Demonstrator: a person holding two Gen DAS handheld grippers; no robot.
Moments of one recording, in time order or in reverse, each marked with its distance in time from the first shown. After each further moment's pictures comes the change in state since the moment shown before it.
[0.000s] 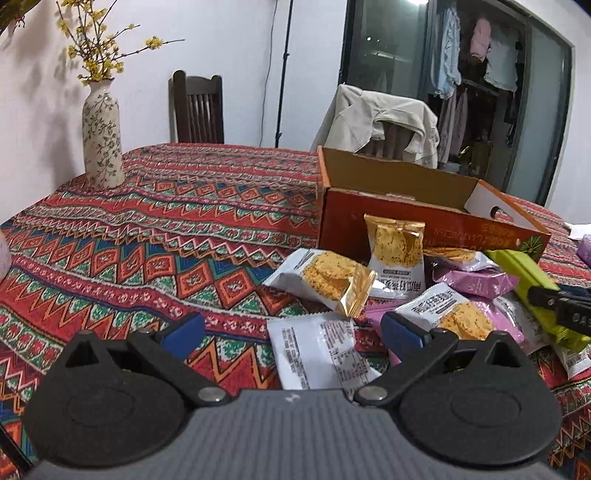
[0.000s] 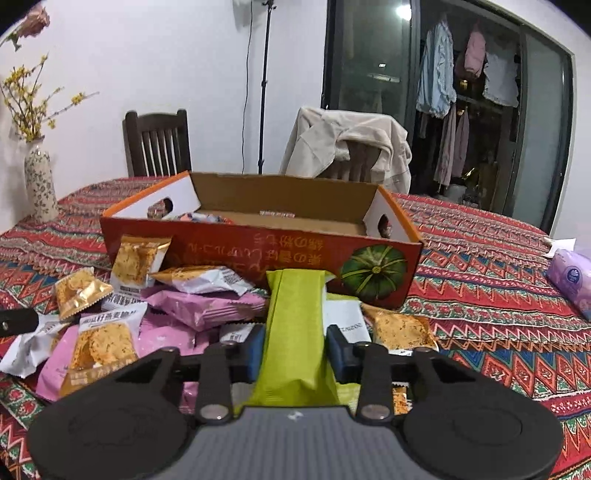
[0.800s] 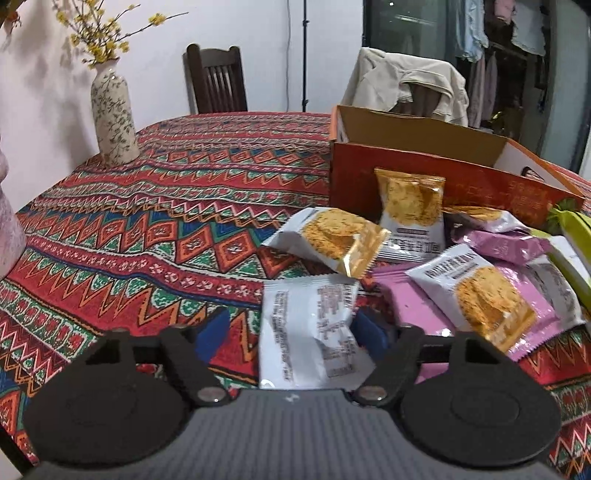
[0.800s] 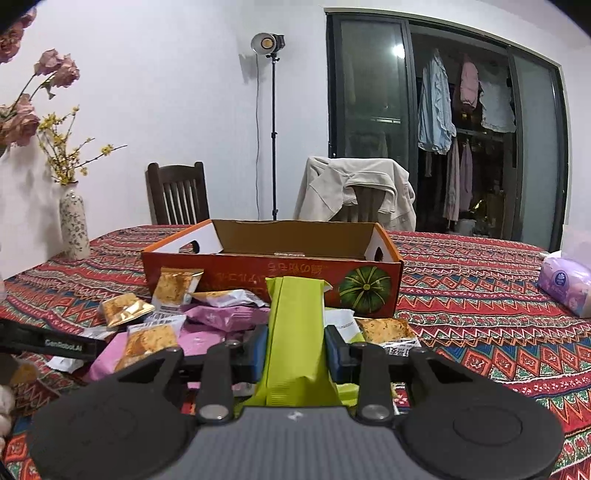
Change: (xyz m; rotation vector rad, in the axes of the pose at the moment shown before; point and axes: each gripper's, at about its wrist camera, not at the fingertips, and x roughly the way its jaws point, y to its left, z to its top) left arm 0.017 -0.027 -0.010 0.031 0.101 0.121; right arm -0.059 -0.010 -0.027 0.034 -0.147 0.080
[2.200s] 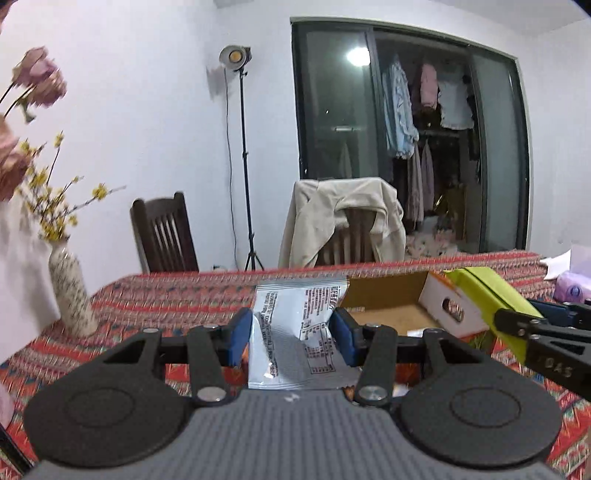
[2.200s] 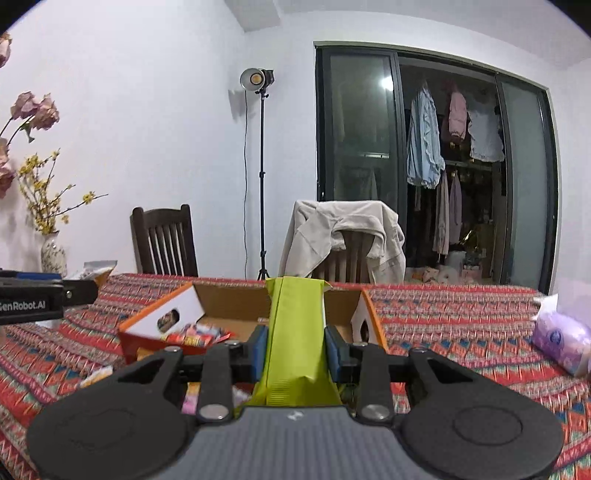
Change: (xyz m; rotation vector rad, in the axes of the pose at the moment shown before) left arm -0.072 -0.063 0.083 0.128 -0.429 -0.126; right arm 0.027 -0.013 0.073 0.002 -0.129 -0.049
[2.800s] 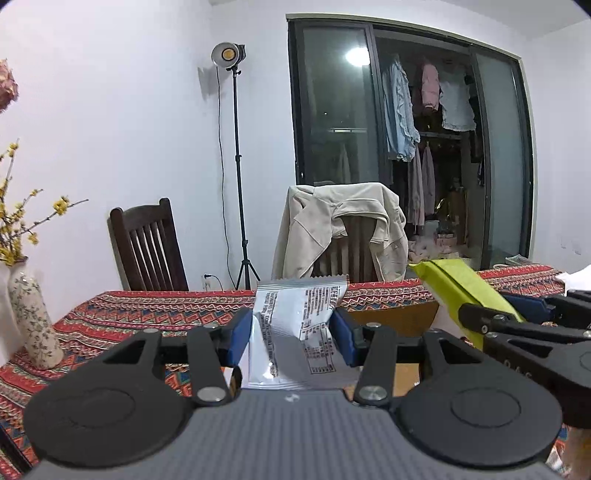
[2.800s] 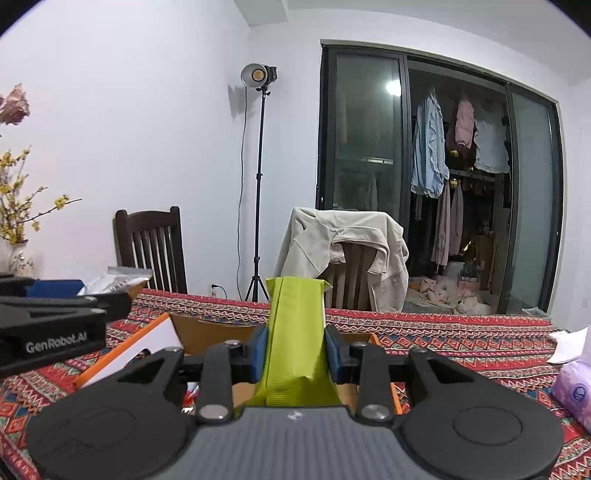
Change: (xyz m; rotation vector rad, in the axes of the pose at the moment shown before) left arm 0.095 -0.020 0.034 -0.008 0.001 -0.003; right arm 0.099 0.005 0.049 -0.029 0.015 -0.019
